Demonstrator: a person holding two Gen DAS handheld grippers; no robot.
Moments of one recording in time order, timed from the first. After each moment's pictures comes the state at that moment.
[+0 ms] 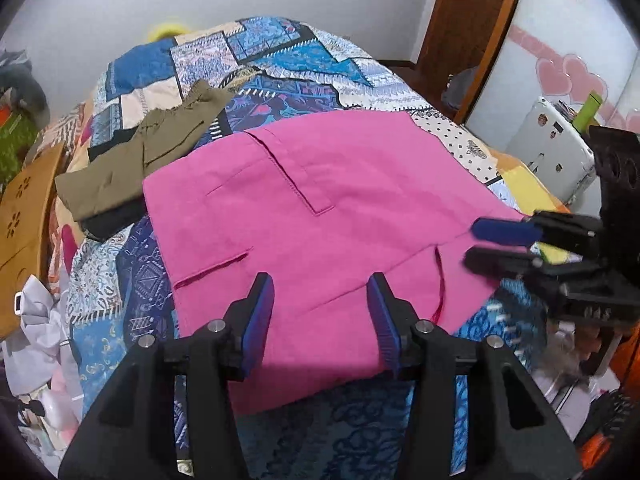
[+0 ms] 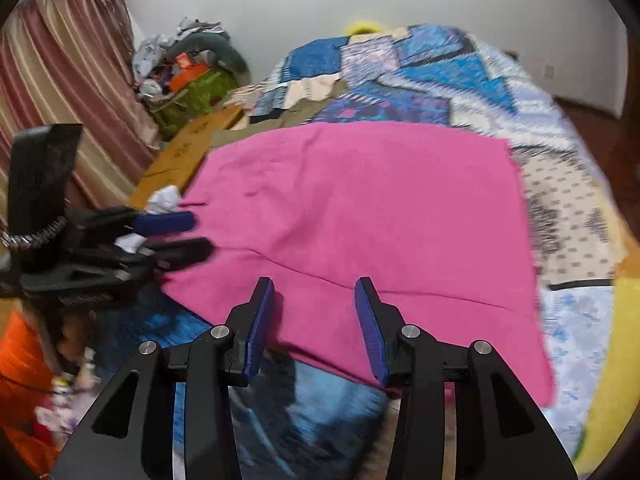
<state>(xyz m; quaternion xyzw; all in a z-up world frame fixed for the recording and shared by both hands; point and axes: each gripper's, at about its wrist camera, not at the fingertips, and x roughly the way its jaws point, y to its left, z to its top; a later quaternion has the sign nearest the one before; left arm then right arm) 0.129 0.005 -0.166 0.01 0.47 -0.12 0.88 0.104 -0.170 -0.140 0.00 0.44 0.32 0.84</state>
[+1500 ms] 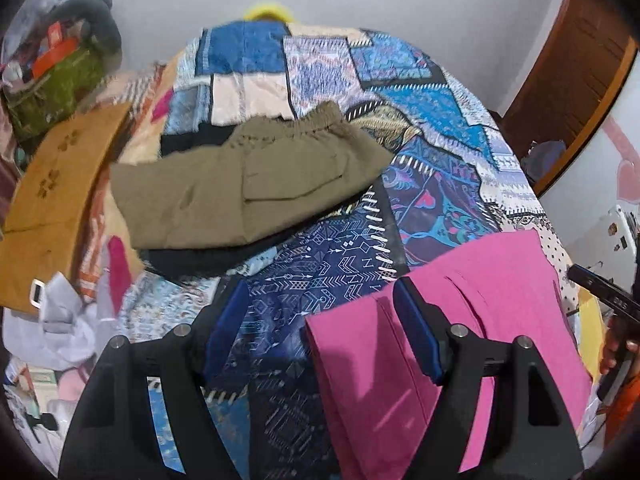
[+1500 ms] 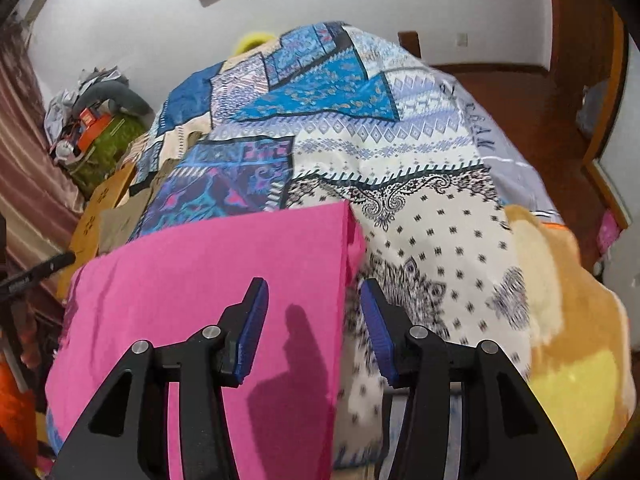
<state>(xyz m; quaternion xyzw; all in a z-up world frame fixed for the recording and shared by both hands) 0.265 0.124 -0.168 -0.10 0.48 0.02 0.87 0.264 -0.250 -0.154 0.08 0.48 0.19 0.85</state>
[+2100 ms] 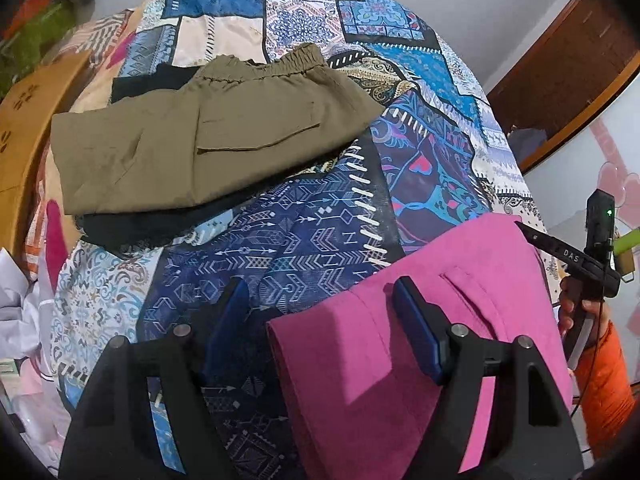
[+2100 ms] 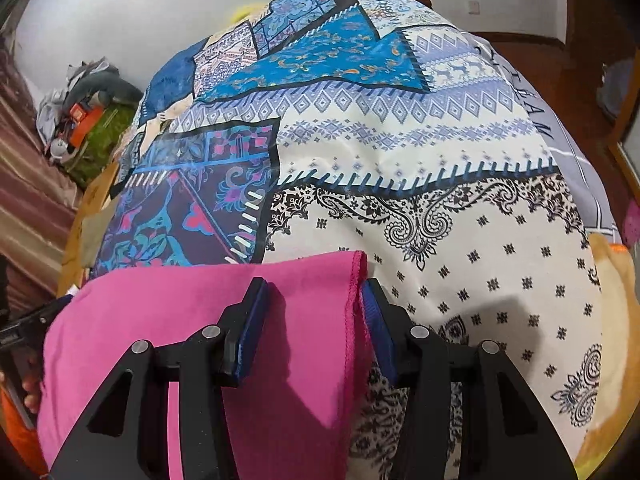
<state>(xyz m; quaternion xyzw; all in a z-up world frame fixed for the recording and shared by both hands) 0.287 0.121 -0.212 -0.15 0.53 -0.04 0.84 0.325 -0.223 -0.198 0.08 0.52 0.21 0.82</state>
